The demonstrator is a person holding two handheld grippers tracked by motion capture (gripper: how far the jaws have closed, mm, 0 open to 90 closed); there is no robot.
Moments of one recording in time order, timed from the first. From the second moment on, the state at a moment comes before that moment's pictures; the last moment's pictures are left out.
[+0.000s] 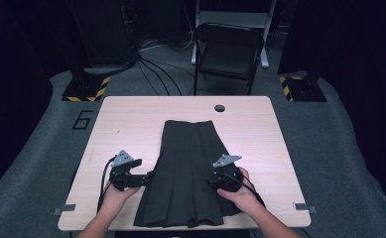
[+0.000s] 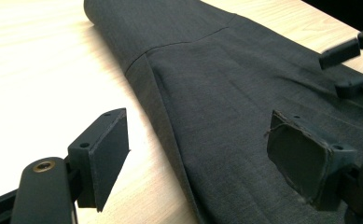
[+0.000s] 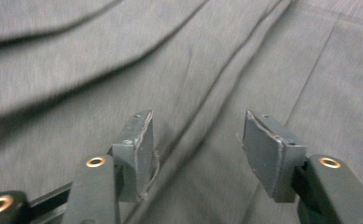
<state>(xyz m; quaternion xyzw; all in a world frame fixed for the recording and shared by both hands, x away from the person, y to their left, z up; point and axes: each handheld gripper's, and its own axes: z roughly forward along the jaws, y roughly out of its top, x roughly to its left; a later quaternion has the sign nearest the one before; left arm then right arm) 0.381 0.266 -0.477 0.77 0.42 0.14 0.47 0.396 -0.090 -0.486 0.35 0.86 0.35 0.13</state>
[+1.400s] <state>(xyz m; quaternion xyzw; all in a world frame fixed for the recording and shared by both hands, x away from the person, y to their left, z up) 0.383 0.242 -0.492 0.79 0.42 0.13 0.44 0.411 -0.066 -0.479 0.37 0.82 0.41 0.15</state>
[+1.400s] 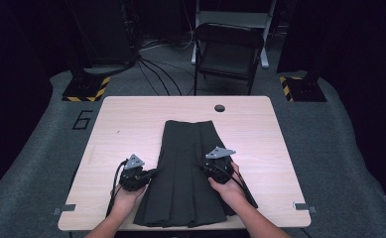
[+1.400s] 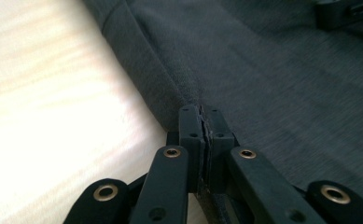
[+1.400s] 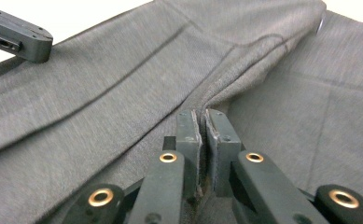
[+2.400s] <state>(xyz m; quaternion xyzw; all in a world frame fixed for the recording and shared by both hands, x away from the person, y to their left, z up) 0.403 0.157 -0.496 0.81 0.38 0.08 0.43 0.438 -0.147 -0.478 0.46 0.80 0.35 0.16</state>
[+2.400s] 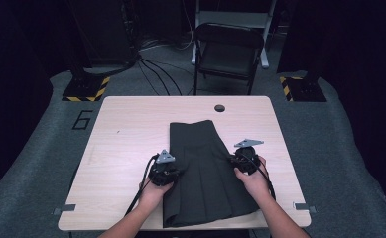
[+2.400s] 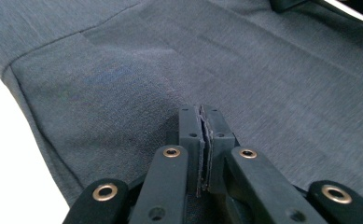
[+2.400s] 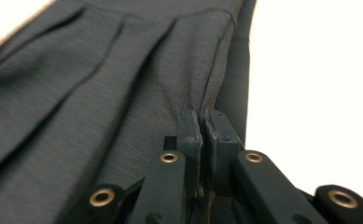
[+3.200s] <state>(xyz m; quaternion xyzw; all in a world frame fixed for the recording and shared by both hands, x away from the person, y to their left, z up) 0.406 0.194 -0.498 0.79 0.42 0.10 0.44 0.436 -0.158 -0.495 0.47 0.80 0.35 0.16</state>
